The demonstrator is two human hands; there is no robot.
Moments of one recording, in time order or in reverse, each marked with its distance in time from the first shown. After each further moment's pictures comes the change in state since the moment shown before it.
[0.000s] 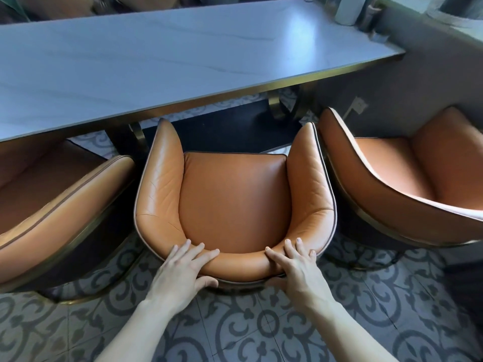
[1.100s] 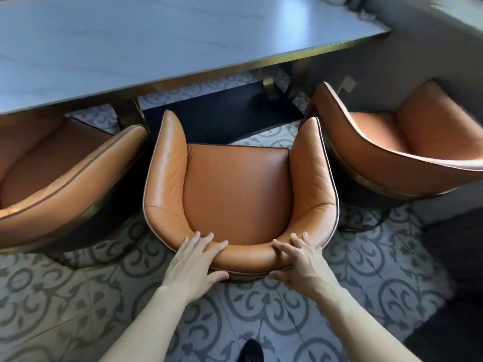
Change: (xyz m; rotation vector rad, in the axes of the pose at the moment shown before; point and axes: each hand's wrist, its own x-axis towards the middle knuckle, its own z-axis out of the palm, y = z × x) left_hand -0.128 -0.011 0.030 0.052 -0.062 0.059; right_hand -0.127 -0.066 0.042 0.057 -0.061 0.141
